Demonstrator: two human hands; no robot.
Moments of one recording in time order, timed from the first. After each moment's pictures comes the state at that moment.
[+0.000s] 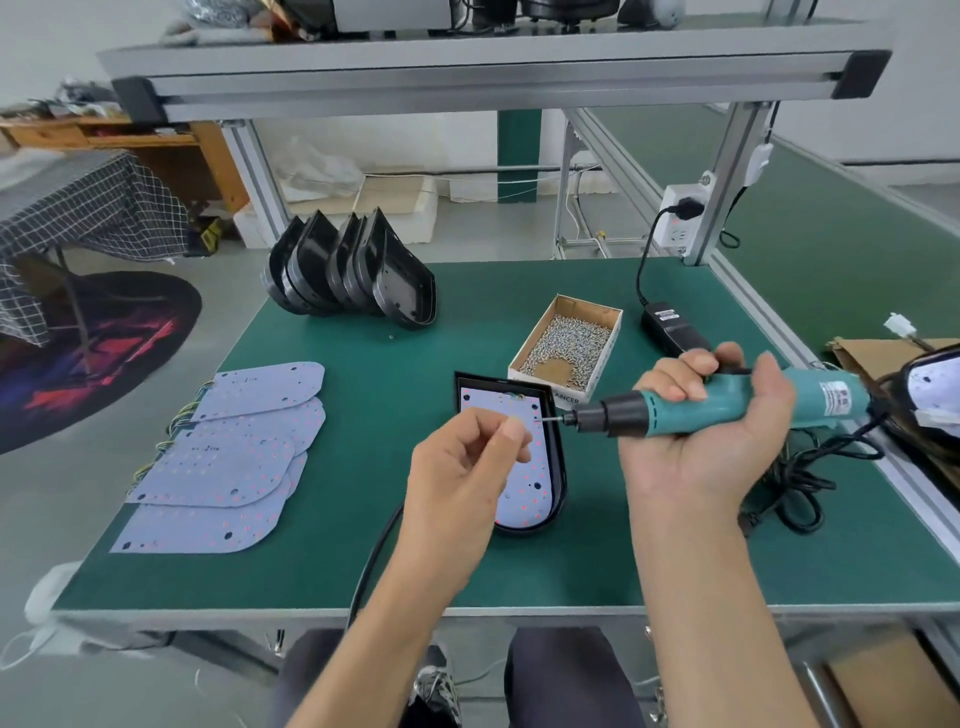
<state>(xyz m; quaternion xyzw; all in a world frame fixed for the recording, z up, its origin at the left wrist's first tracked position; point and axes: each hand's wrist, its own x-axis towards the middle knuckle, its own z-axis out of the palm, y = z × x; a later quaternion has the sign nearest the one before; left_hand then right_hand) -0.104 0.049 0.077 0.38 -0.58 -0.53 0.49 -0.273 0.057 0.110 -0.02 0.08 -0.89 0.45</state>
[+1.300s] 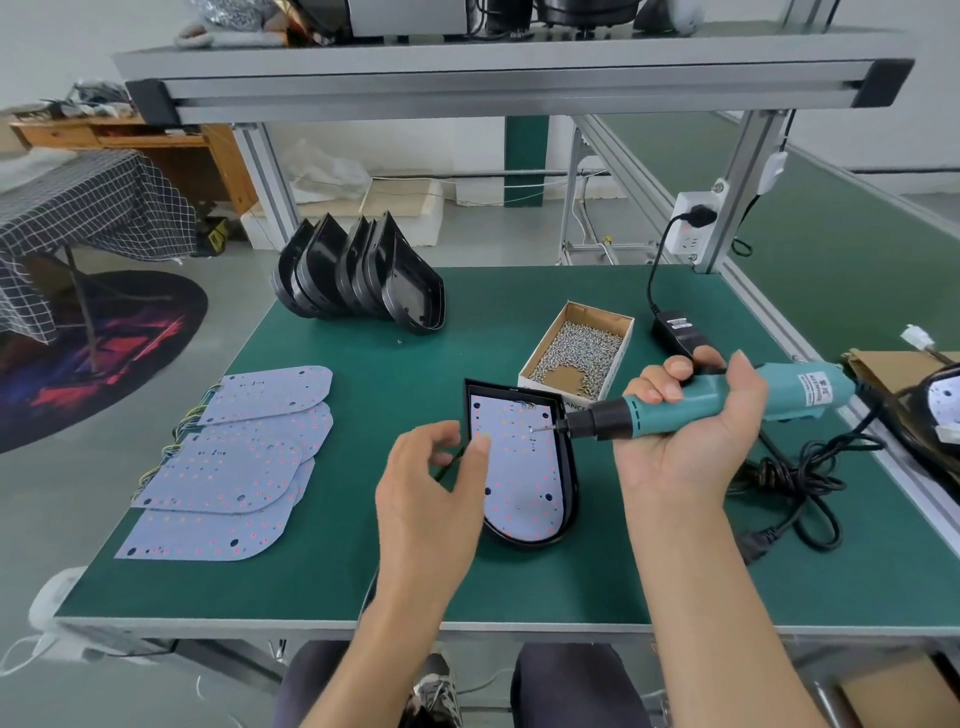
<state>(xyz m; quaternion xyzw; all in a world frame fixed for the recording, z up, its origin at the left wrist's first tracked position) -0.085 0.034 0.046 0.58 -0.58 -0.32 0.47 -0.271 0.030 0.093 -0.05 0.16 -0.89 0.43</state>
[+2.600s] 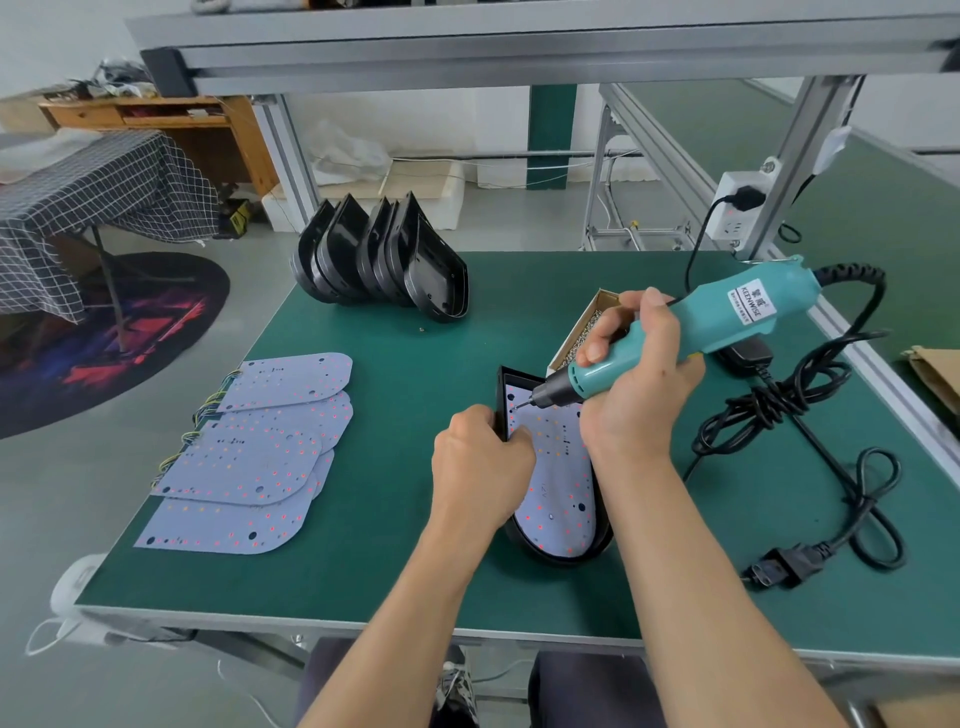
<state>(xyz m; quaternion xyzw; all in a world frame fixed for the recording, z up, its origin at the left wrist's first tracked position) -0.110 -0.021 0.042 0.64 -0.62 -0.34 0.32 -0.230 -0.035 0.086 -0.21 0.30 -0.87 0.34</state>
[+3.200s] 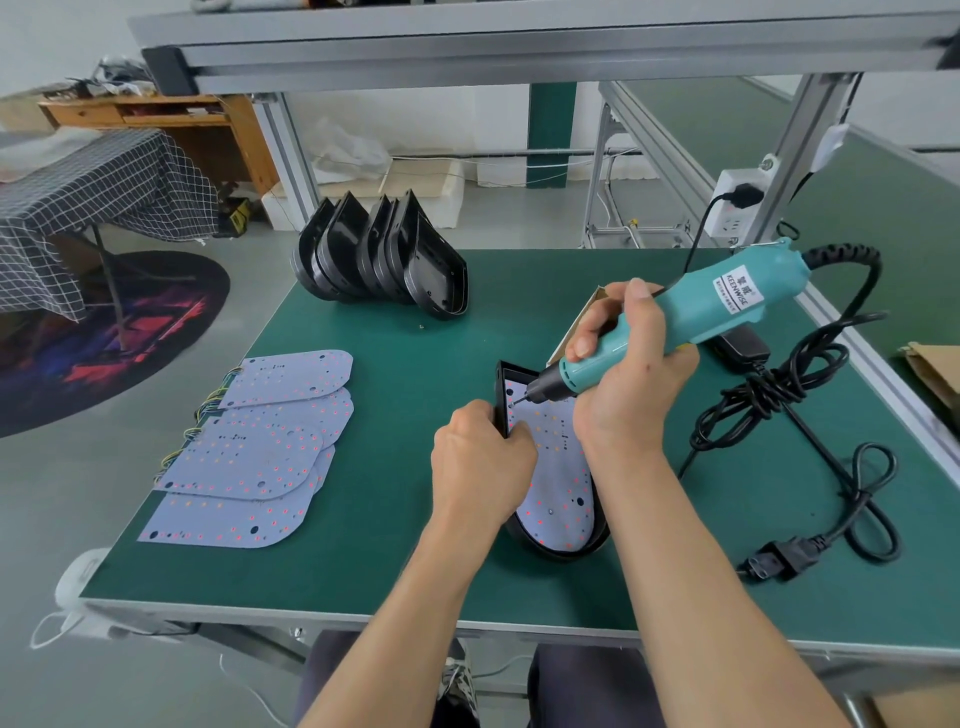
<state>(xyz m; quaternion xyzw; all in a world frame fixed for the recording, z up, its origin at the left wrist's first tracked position) -0.110 -0.016 0.046 0.64 -0.63 -0.32 0.32 -0.224 -0.033 0.093 -0.25 0.29 -0.86 0.34</state>
